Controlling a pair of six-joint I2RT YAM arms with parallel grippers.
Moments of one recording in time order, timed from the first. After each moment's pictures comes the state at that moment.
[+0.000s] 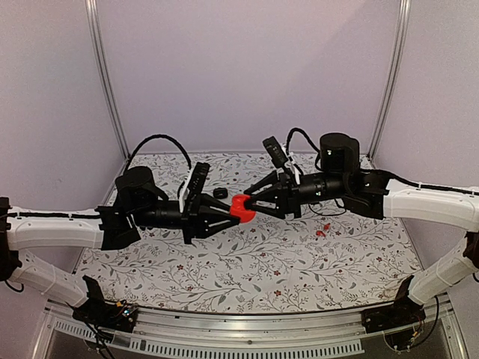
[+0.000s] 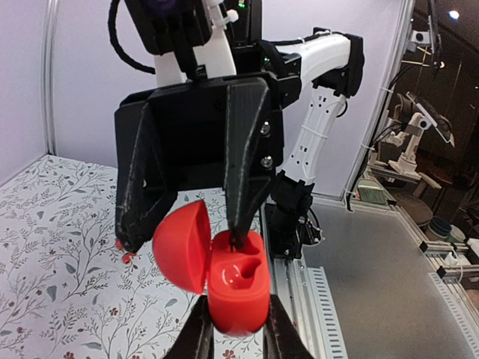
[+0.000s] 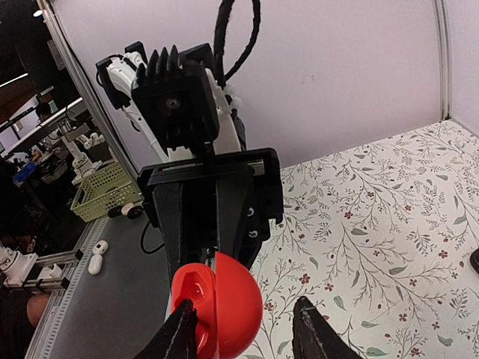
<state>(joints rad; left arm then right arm) -0.94 1.23 0.67 0.55 0.61 -0.19 0.89 1.40 1.04 0.19 -0.72 0.20</state>
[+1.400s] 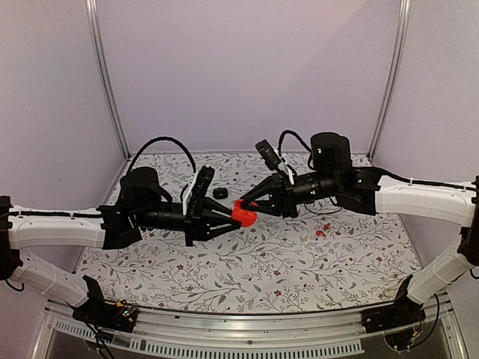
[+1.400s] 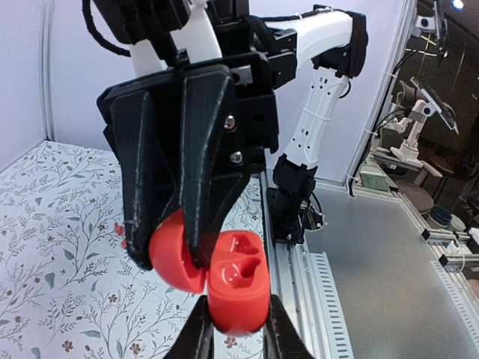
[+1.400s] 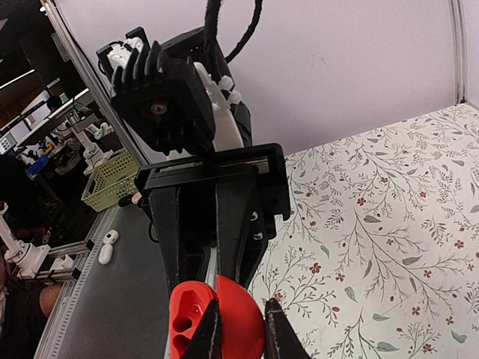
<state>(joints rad) -0.94 1.25 0.69 0.48 0.62 -0.16 0.88 1.47 1.09 0.13 -0.80 0.19</state>
